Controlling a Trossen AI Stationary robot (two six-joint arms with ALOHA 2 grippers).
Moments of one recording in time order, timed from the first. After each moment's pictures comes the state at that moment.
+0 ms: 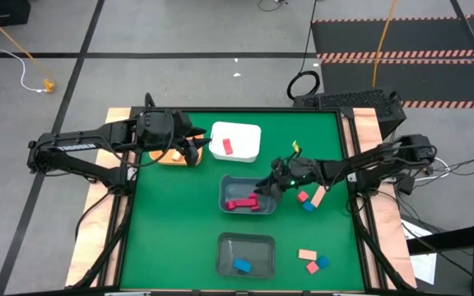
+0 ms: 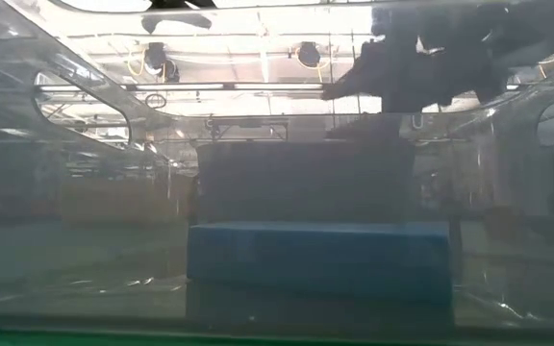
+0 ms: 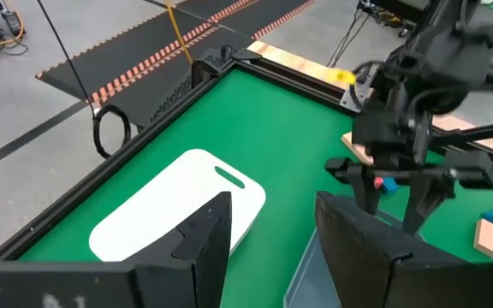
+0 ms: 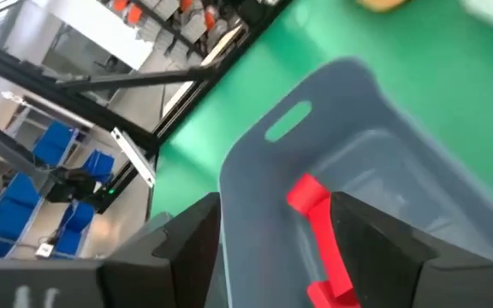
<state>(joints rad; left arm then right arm) 0.11 1.11 1.17 -0.52 -0.24 -0.29 0.02 1.42 0.50 0.58 -0.14 0.83</state>
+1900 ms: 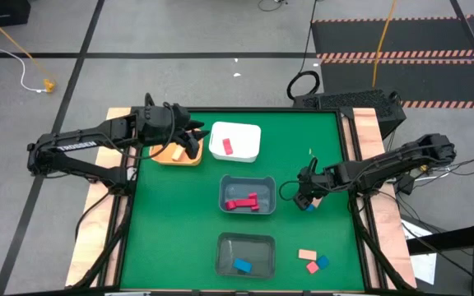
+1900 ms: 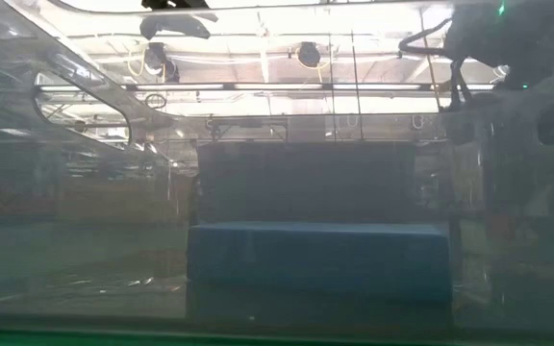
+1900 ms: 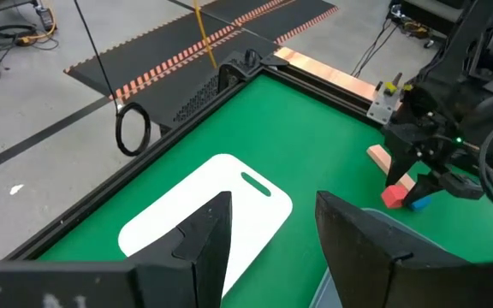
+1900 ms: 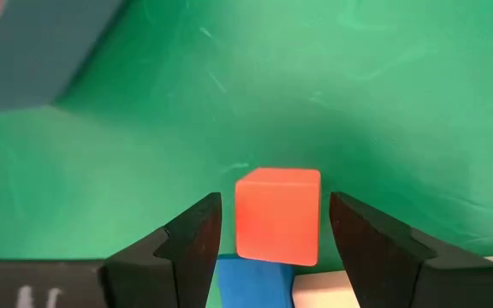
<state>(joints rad) 0.18 1.11 1.17 -0.52 -0.24 -0.30 0.16 1.16 0.50 -0.55 0.03 1.03</state>
